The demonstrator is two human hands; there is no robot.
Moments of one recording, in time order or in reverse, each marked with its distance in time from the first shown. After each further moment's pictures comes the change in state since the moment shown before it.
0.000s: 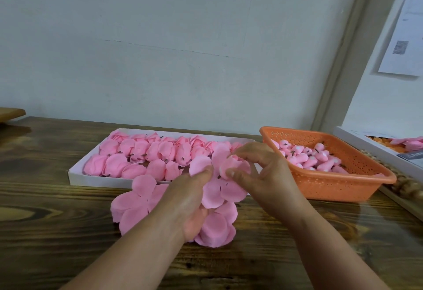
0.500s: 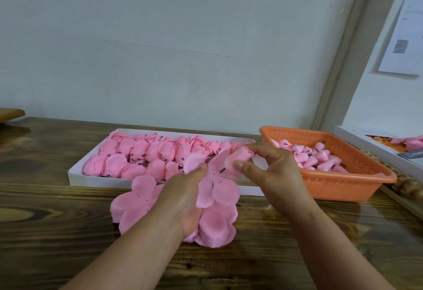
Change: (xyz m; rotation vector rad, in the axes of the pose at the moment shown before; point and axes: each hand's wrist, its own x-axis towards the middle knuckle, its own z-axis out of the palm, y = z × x) left_hand 0.010 0.000 -0.004 0.060 0.041 0.001; right_hand 0.001 0.004 -0.007 0.295 0.028 0.029
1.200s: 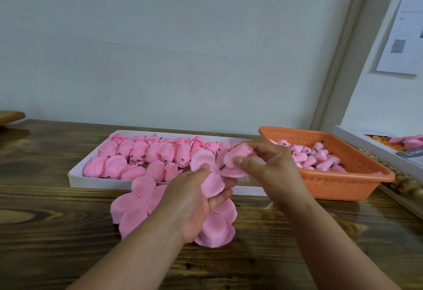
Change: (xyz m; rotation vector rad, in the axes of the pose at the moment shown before) left_hand -0.012 -0.002 0.005 -0.153 -0.141 0.039; right_hand 0.007 0.004 0.000 0.222 -0.013 0.036
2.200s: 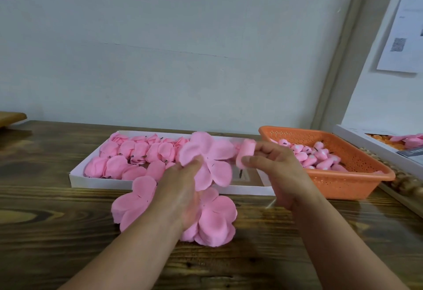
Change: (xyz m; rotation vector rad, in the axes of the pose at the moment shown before) left_hand 0.012 0.007 -0.004 0.144 0.213 0.097; right_hand 0.005 0.016 -0.014 0.207 -0.016 0.188
